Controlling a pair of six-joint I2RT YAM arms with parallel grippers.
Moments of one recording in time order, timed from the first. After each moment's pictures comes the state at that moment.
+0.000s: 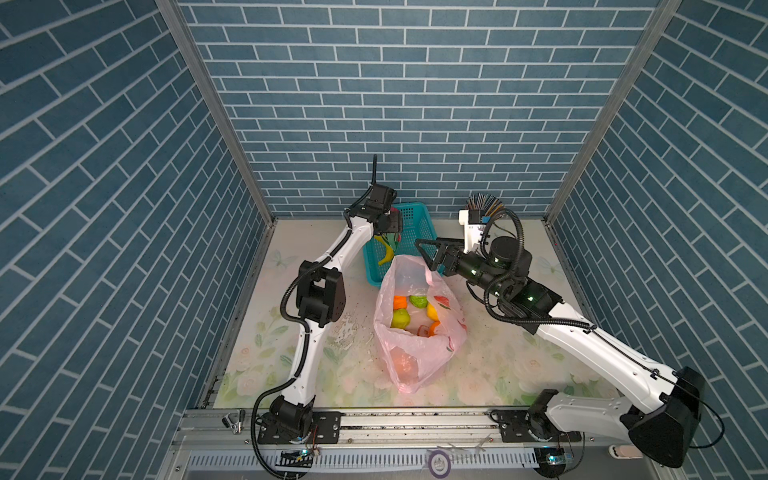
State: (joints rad) left arm -0.40 2.41 2.34 -0.75 -0.04 -0.32; right arm 0.78 1.21 1.11 0.03 -0.12 0.63
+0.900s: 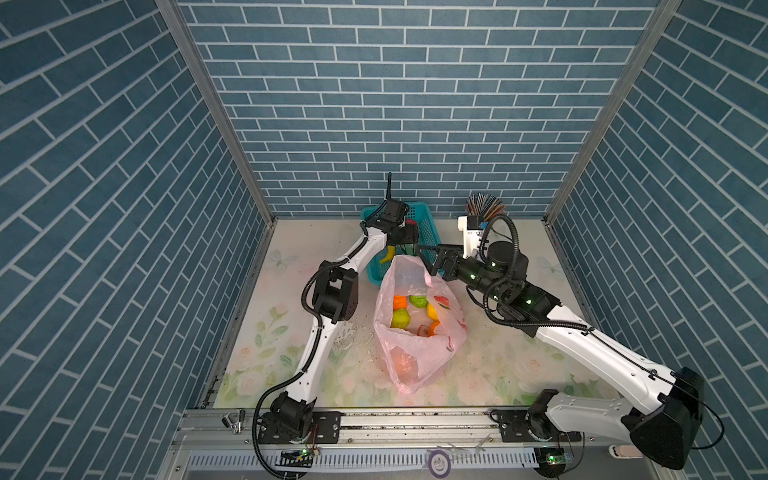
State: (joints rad) left arm -0.43 2.58 2.38 -0.61 0.15 -0.41; right arm 0.78 1.20 1.06 0.02 -0.11 0.63
